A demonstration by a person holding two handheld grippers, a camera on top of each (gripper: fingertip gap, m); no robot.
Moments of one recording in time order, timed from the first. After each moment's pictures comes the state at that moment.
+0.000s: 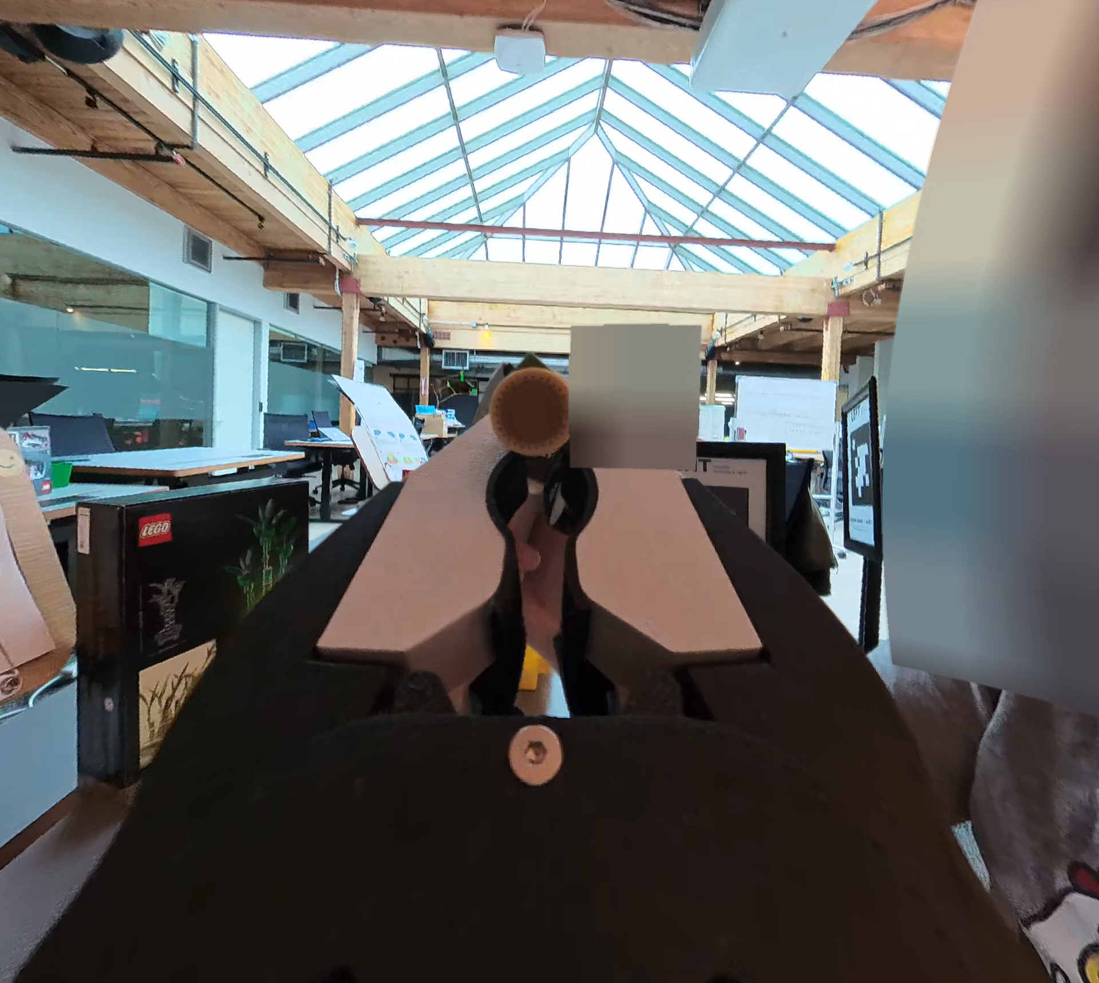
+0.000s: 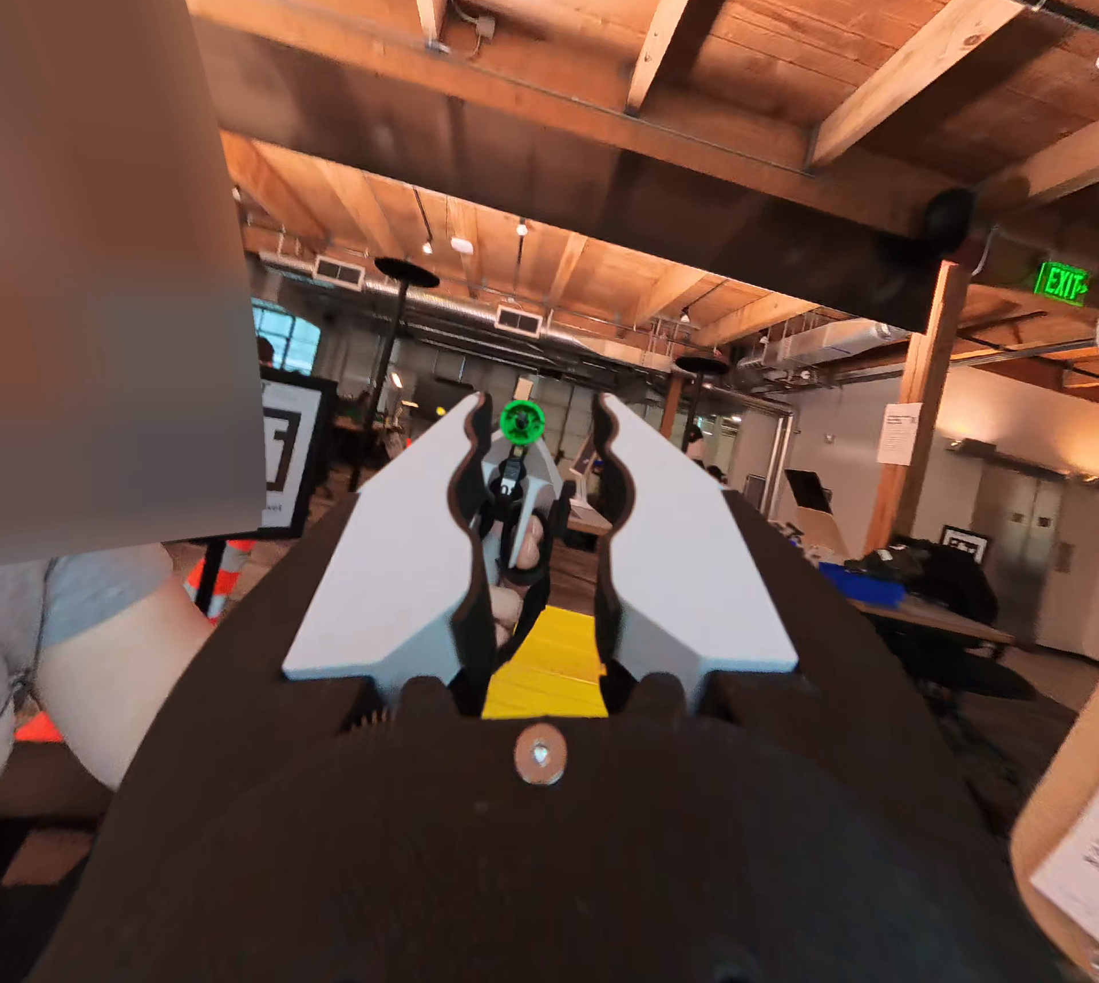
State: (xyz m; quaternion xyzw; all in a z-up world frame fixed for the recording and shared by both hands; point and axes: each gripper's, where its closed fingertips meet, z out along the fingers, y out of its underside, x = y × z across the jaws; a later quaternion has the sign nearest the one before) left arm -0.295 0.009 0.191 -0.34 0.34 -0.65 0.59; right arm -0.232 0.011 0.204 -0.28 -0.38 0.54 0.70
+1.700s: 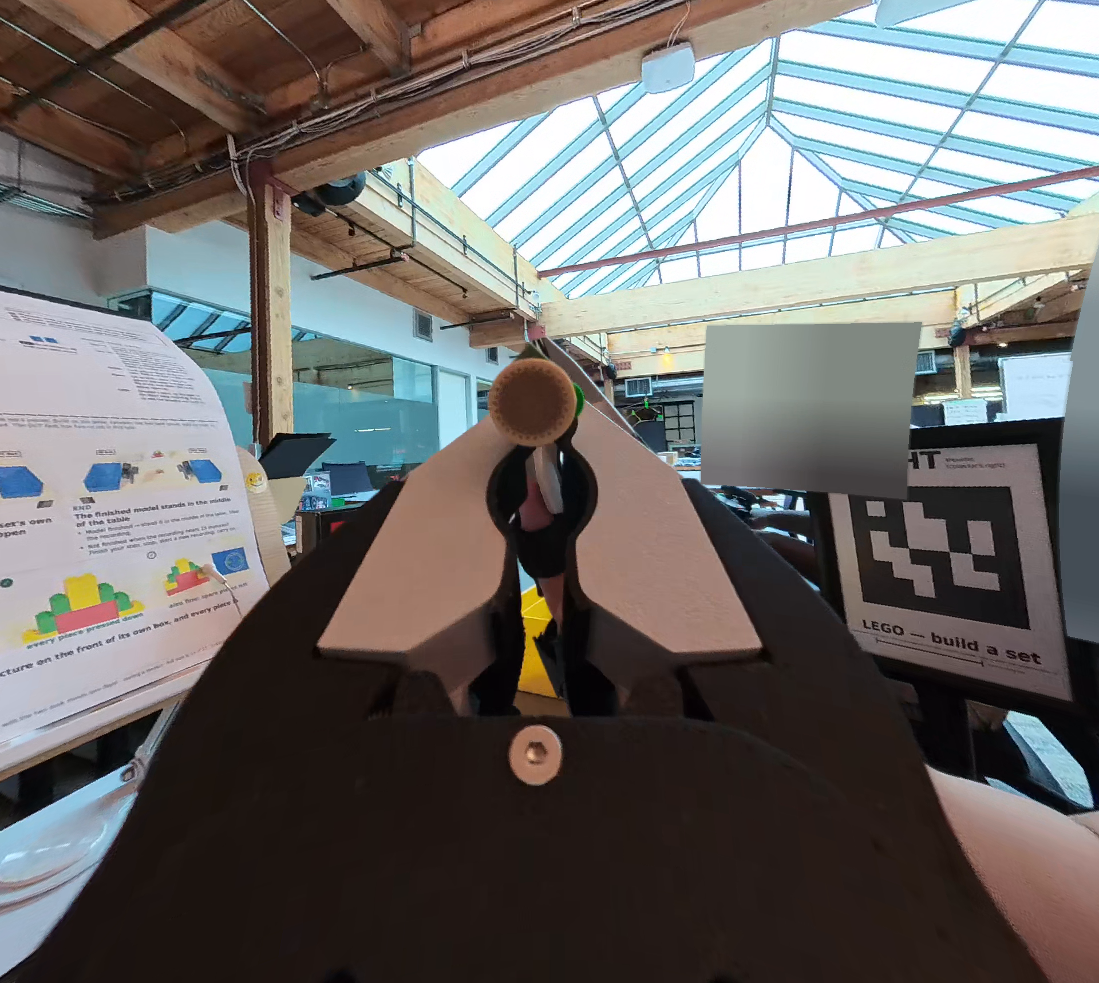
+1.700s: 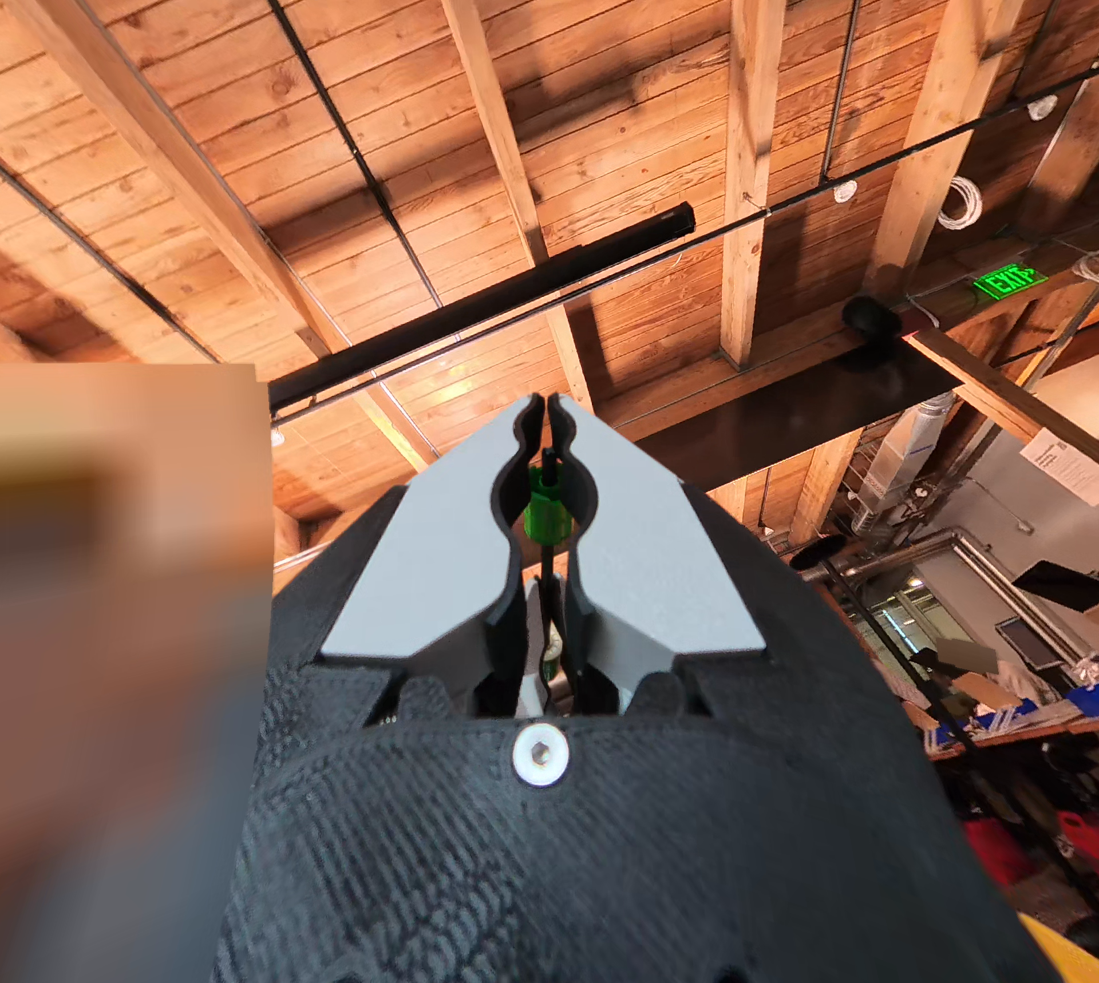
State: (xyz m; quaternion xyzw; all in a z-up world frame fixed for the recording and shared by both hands) left arm -0.263 0.018 0.172 -0.36 0.28 -0.51 0.73; right arm -0.207 0.050 0.205 -0.19 0.00 0.79 0.59
